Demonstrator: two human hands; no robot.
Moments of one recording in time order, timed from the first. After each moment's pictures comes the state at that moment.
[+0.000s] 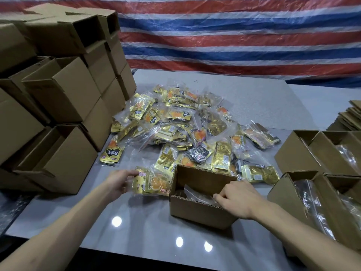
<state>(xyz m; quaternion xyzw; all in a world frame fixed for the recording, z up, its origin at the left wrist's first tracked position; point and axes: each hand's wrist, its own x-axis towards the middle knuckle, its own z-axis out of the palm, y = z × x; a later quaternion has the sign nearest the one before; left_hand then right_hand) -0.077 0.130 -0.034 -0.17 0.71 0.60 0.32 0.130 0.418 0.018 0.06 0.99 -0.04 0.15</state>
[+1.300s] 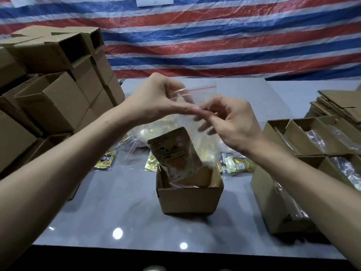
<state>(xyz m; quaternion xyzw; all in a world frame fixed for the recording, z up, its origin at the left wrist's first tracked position) 0.005 0.248 0.232 0.54 0.73 0.40 0.07 0.134 0.414 0.178 -0.01 0.84 -0.46 -0.29</state>
